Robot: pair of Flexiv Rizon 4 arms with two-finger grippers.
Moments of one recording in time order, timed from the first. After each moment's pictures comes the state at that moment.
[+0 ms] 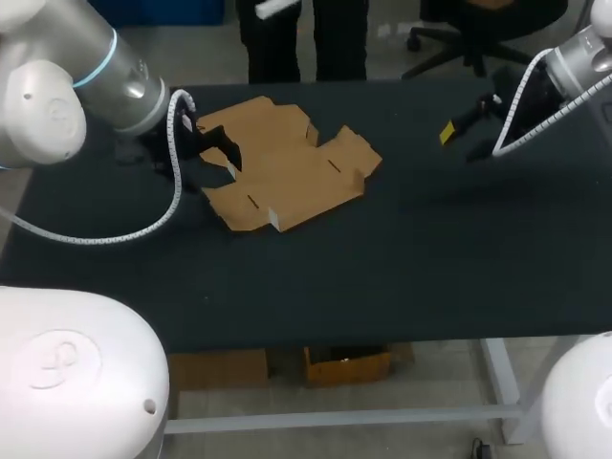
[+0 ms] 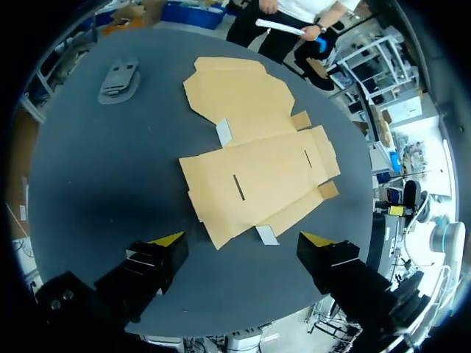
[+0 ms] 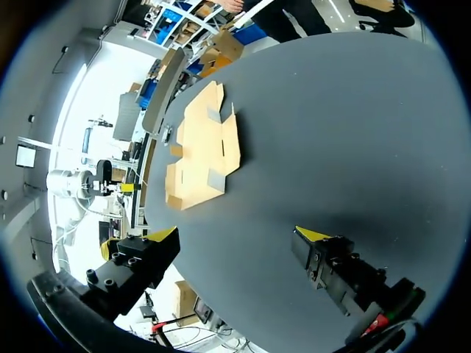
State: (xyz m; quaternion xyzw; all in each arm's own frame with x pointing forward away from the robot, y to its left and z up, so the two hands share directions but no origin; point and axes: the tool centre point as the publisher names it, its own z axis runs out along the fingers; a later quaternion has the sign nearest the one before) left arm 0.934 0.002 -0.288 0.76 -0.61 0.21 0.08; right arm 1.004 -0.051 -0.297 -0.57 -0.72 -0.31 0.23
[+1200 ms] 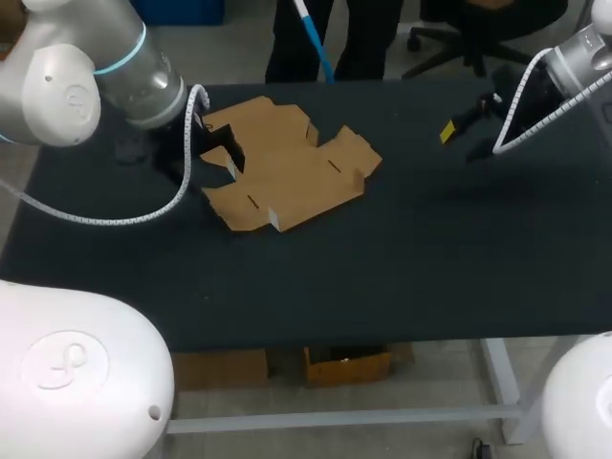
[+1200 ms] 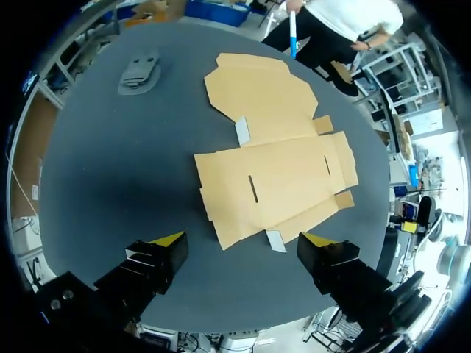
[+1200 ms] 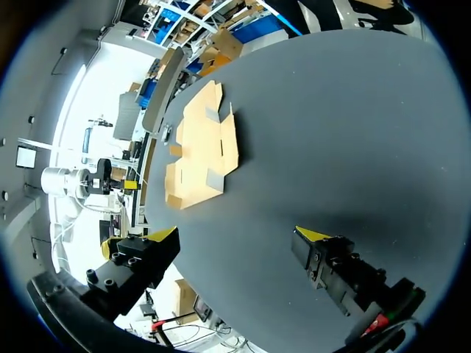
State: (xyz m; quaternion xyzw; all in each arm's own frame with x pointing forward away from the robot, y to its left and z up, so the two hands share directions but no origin) left arm 0.939 -0.003 -0.290 0.80 -0.58 0.17 0.06; right arm 1.005 -0.052 -0.298 -0.56 -0.73 -0.31 0.23
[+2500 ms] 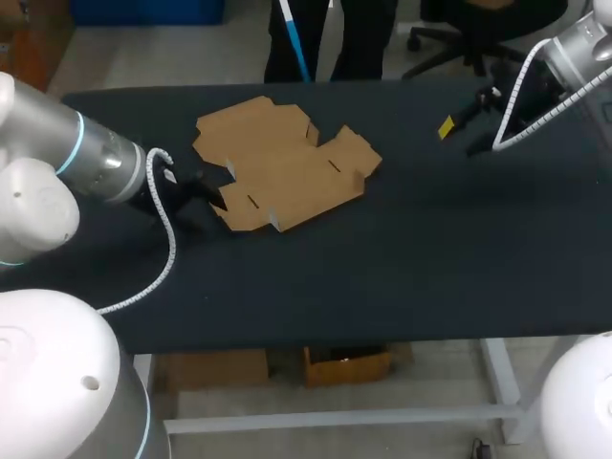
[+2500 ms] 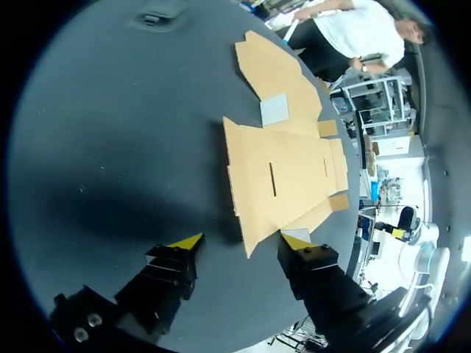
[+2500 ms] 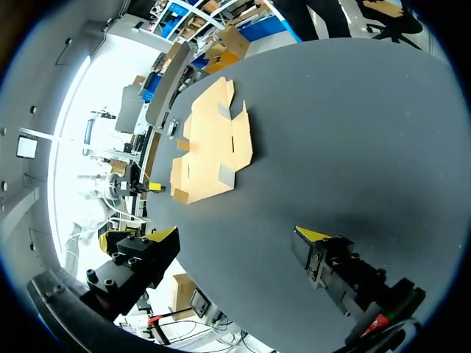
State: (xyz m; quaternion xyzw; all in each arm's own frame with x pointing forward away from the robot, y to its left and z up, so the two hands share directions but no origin) left arm 0.920 0.009 -0.366 0.78 -0.53 0.29 0.15; right arm 0.997 -0.045 -0.279 -0.55 -0.74 -0.31 0.23
